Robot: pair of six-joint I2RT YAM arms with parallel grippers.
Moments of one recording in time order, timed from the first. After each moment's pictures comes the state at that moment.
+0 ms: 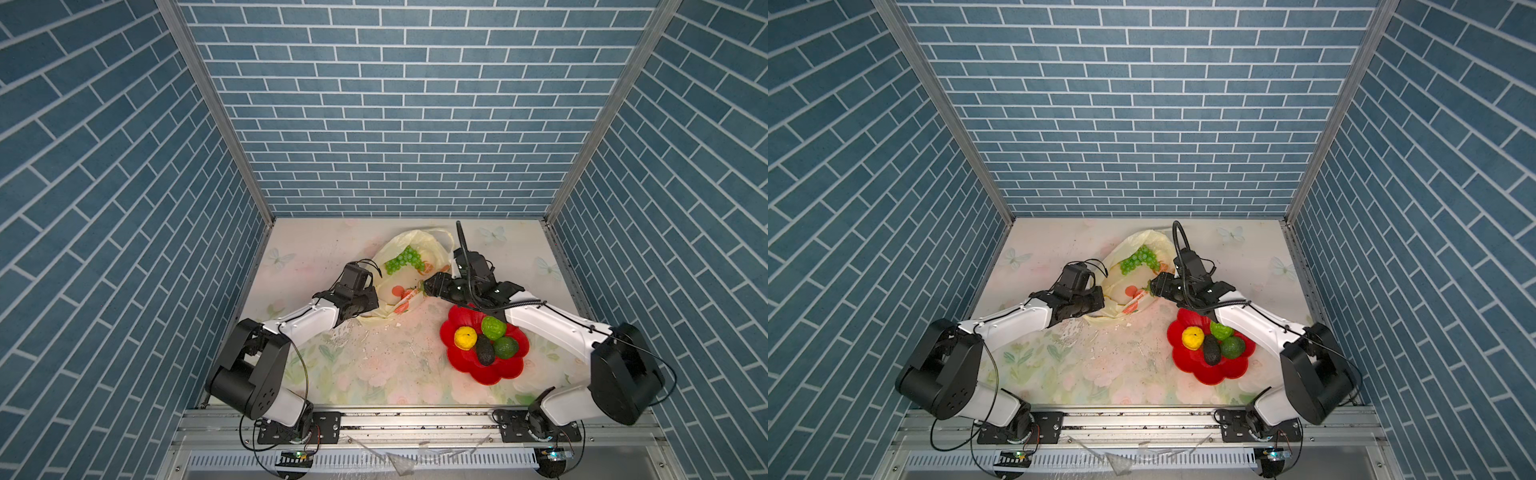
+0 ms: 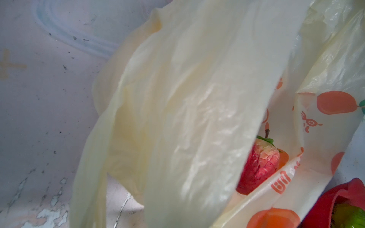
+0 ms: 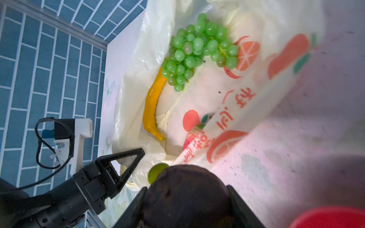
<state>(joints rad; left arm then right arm) -0.45 1.50 0.79 -0.18 0.04 -0.67 0.65 1.39 0.91 -0.21 -0.17 0.85</state>
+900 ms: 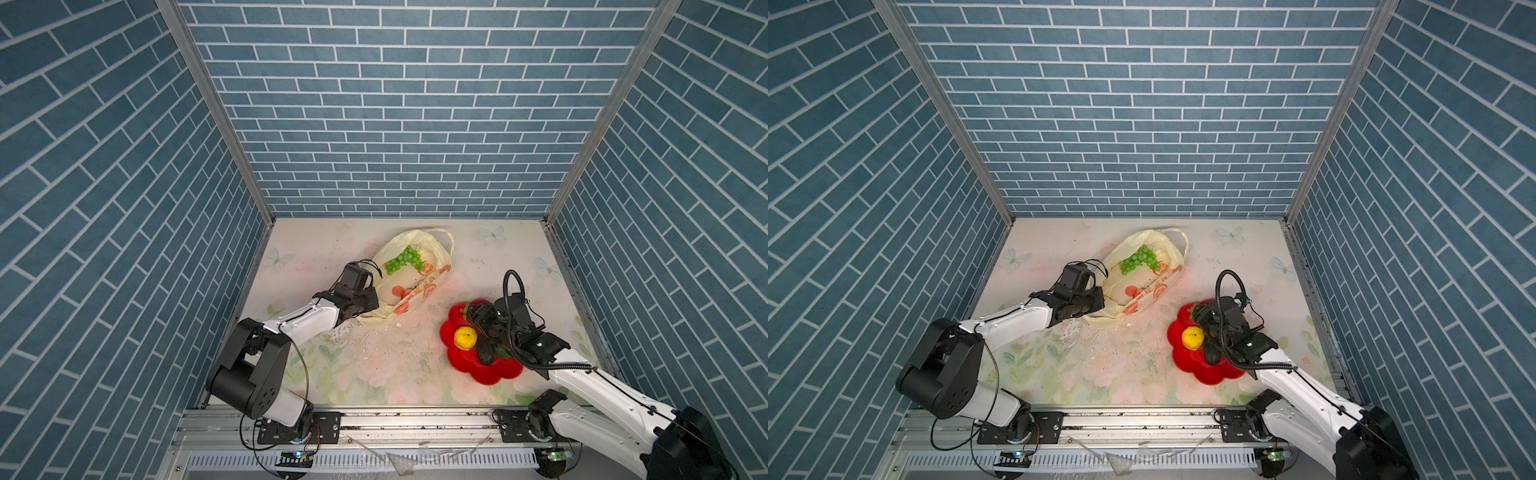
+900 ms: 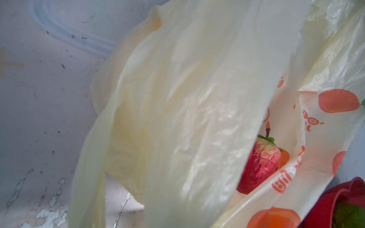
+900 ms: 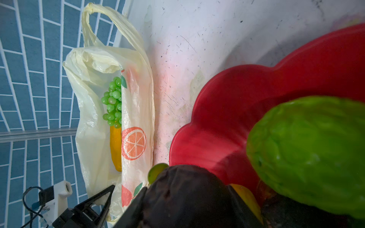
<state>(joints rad) -0.45 1.51 0.79 -0.18 0.04 -0.66 0.61 0.91 0.46 -0.23 0.09 1.29</state>
